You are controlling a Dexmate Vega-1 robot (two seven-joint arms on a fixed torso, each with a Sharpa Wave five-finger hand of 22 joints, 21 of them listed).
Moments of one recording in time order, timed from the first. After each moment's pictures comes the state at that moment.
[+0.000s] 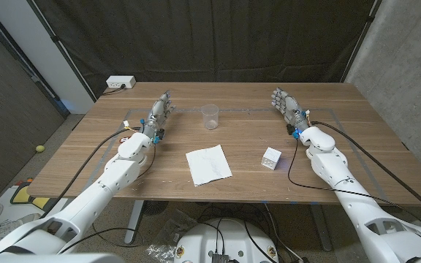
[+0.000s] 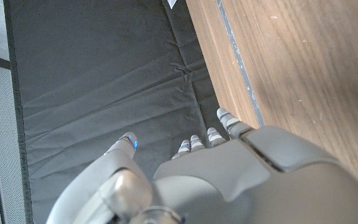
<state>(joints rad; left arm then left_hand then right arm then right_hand) 0.84 0.52 0.37 -1.31 -0.60 -0.29 -0.01 0.25 0.07 0.39 0.09 0.23 -0.17 -0.07 0.19 0.17 -0.15 -0.09 0.18 0.17 -0.14 -0.04 0.17 0.17 0.02 -0.01 0.21 0.18 -0.84 -0.29 -0.13 -1.28 0.31 0.16 0.21 0.26 0.12 0.38 -0.10 0.17 0.13 0.05 0.18 0.18 0.18 0.05 0.20 0.17 0.07 0.05 0.17 0.17 0.06 0.00 0.33 0.19</state>
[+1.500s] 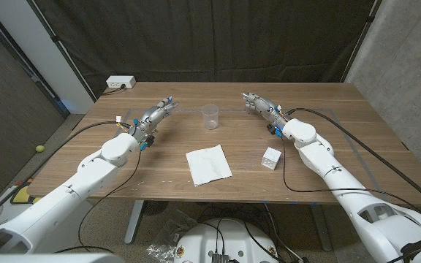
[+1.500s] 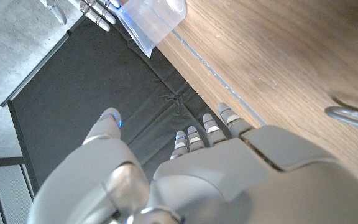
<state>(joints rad) 0.95 0.78 0.37 -1.57 -0.38 -0.15 0.03 0.46 -0.04 0.38 -0.08 0.22 -0.06 -0.08 0.23 0.18 -0.03 -0.07 0.21 0.18 0.03 -0.03 0.21 0.18 0.06 0.04 0.22 0.19 -0.76 -0.34 -0.32 -1.31 0.05 0.18 0.27 0.29 0.01 0.33 -0.15 0.18 0.02 0.04 0.18 0.18 0.10 0.05 0.19 0.18 0.03 0.05 0.17 0.17 0.05 0.00 0.29 0.19</state>
